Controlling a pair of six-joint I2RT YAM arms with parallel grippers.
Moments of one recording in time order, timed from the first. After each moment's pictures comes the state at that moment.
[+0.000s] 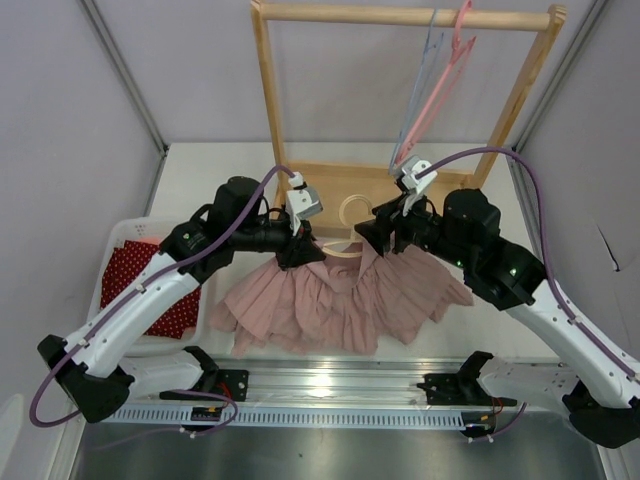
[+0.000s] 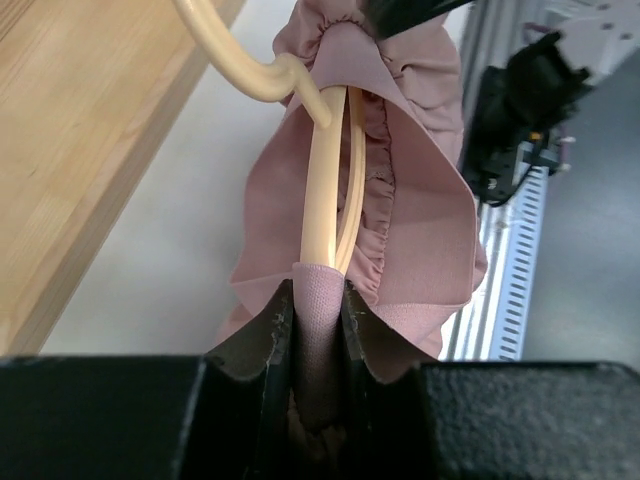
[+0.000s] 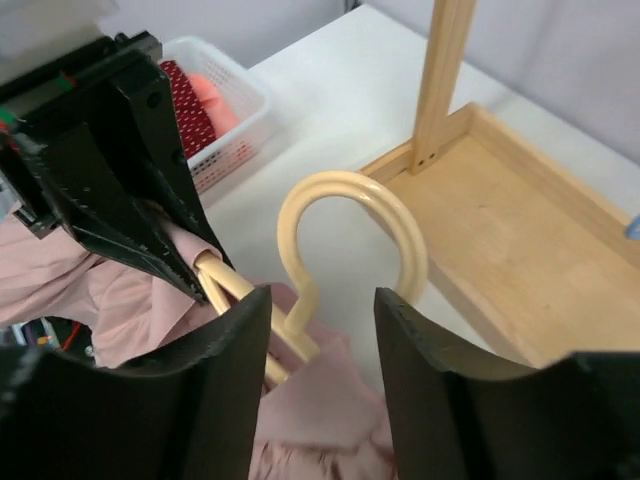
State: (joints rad) left arm -0.70 1.14 1.28 -0.63 0.60 0.13; right arm 0.80 1.02 1.29 -0.46 -0.11 0.05
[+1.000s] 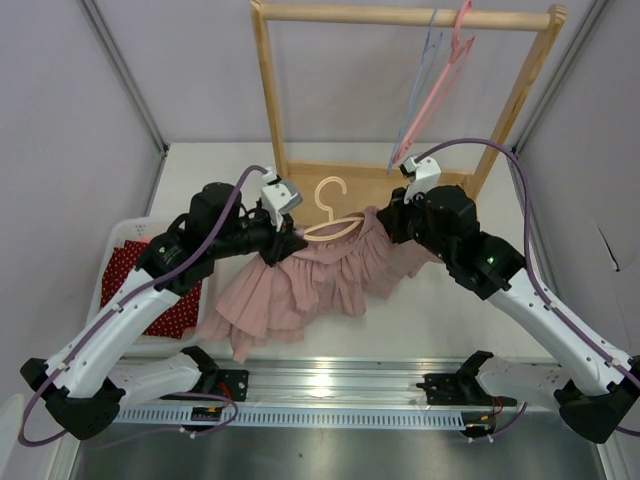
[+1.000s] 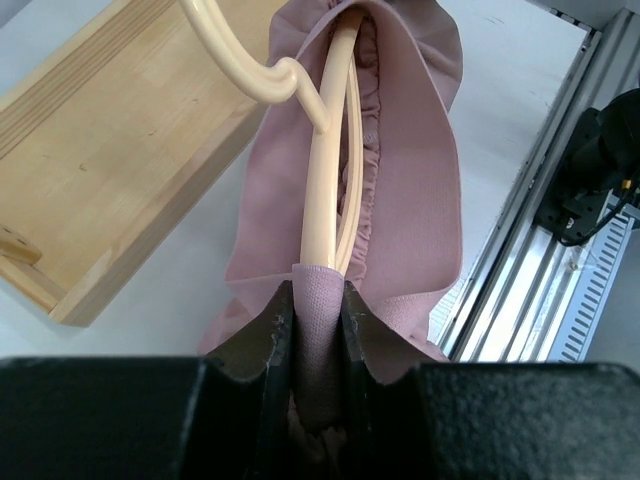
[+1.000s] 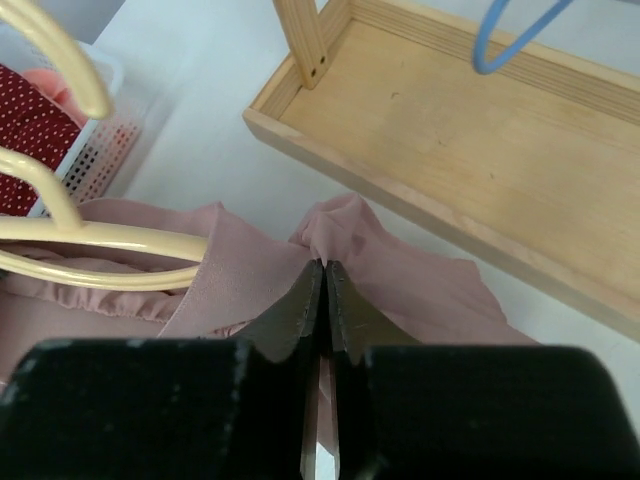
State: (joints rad) left arm -0.68 1.04 1.26 -0.65 0.35 0.08; right arm 0.73 1.07 1.21 -0.45 0.14 0.24
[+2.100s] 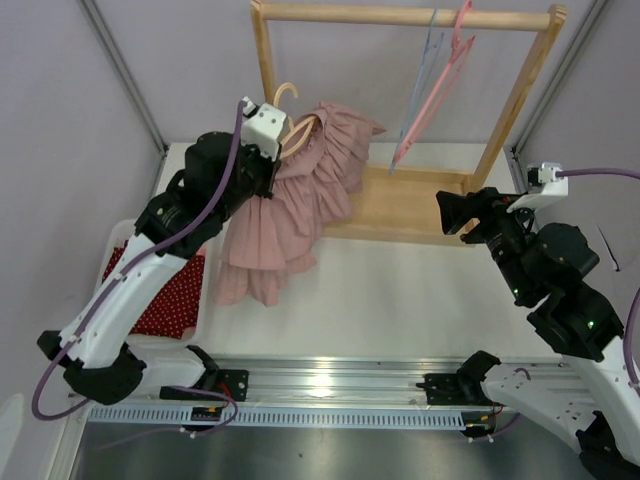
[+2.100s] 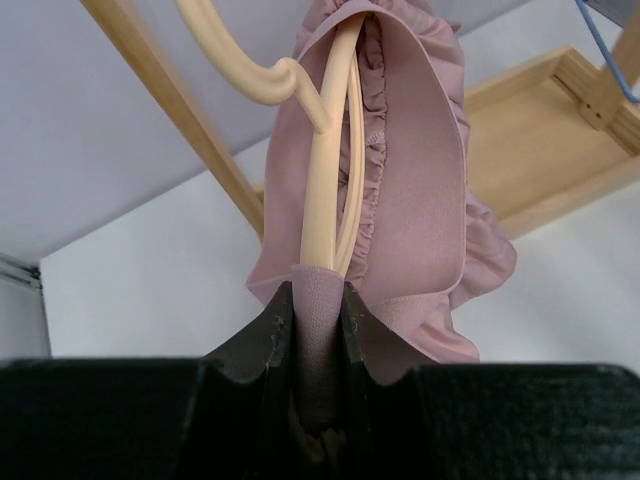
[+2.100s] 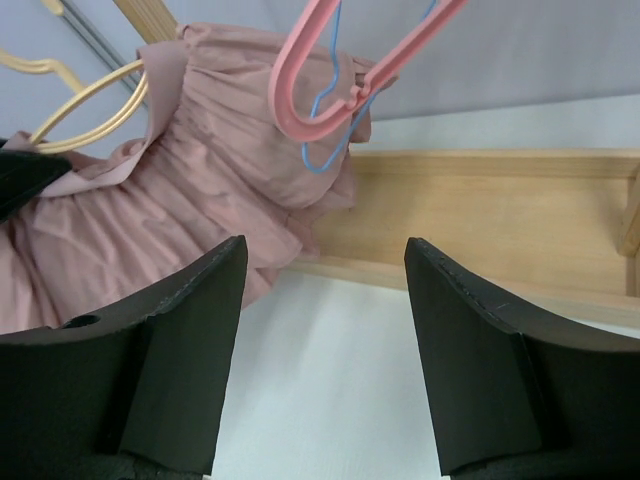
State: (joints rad) left arm -0.68 1.23 1.64 -0.67 -0.25 0.11; right arm 0.69 0.75 1.28 -0.50 0.41 0.37
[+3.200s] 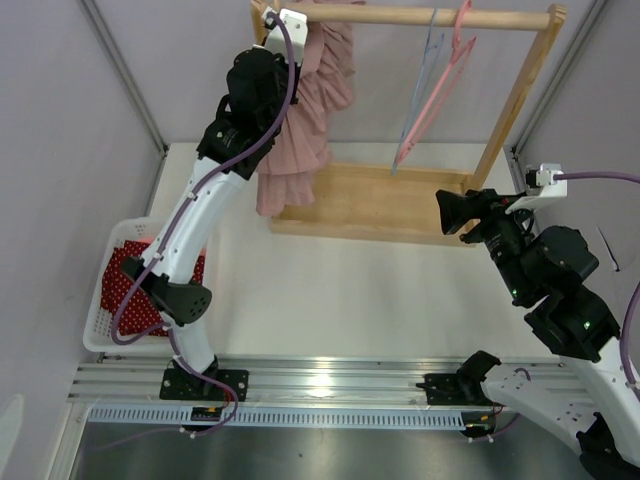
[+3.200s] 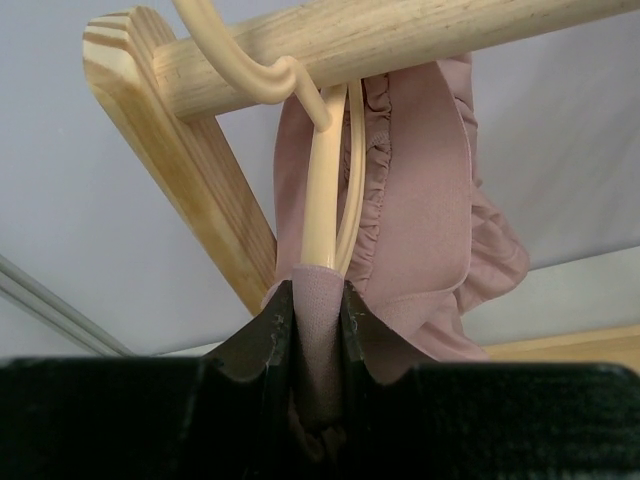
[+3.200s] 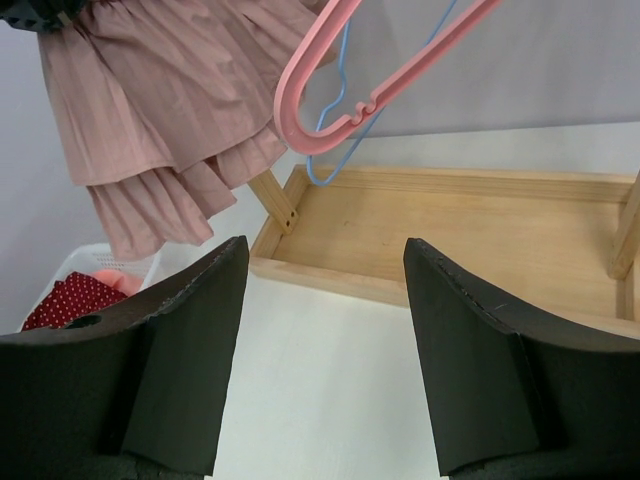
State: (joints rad) left arm -0.57 1.81 2.28 -0.41 -0.46 0.25; right arm 0.69 0.73 1.25 -0.44 0.40 0.32
